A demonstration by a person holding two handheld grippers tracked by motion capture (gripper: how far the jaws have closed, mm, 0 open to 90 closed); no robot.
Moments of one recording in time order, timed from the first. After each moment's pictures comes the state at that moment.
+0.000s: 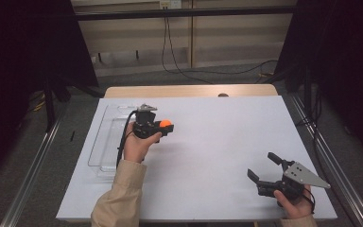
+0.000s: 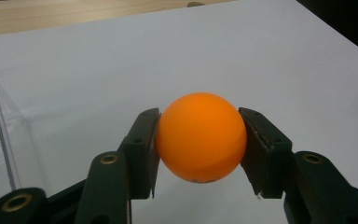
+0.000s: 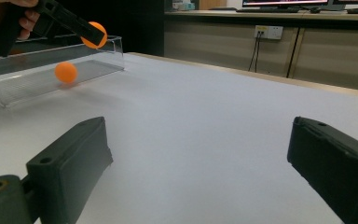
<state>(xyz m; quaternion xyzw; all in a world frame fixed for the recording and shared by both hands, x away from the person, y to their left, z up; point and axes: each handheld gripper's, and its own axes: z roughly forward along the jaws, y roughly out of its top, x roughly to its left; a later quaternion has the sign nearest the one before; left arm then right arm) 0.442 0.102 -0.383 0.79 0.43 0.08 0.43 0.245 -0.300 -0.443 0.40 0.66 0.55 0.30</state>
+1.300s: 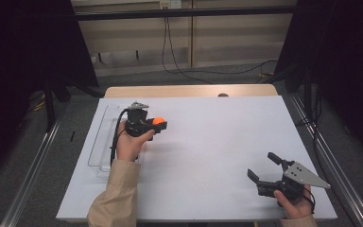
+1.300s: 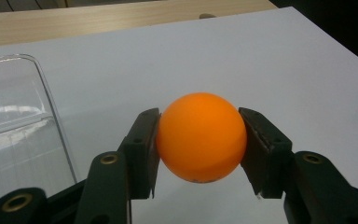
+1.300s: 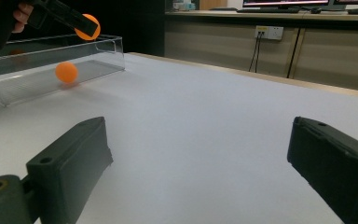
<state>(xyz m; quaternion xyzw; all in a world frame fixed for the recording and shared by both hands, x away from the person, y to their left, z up) 0.443 0.121 -0.375 0.78 0.44 0.09 0.44 0.245 -0.299 -0.443 0.40 0.66 0.55 0.30</state>
